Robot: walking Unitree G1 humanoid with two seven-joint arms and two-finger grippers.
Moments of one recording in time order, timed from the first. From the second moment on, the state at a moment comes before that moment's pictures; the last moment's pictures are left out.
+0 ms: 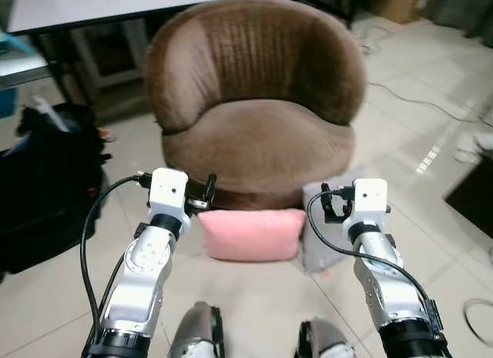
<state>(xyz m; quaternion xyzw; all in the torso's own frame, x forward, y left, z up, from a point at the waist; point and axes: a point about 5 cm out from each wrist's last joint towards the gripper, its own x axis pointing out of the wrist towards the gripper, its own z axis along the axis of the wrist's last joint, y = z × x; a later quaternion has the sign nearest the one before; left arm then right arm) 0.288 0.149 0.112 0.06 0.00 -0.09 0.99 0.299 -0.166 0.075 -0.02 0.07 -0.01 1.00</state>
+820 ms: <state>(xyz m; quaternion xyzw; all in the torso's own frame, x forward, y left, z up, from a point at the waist) 0.286 0.151 0.112 0.07 0.00 -0.08 0.99 0.297 -0.168 0.070 -0.03 0.08 -0.01 1.00</state>
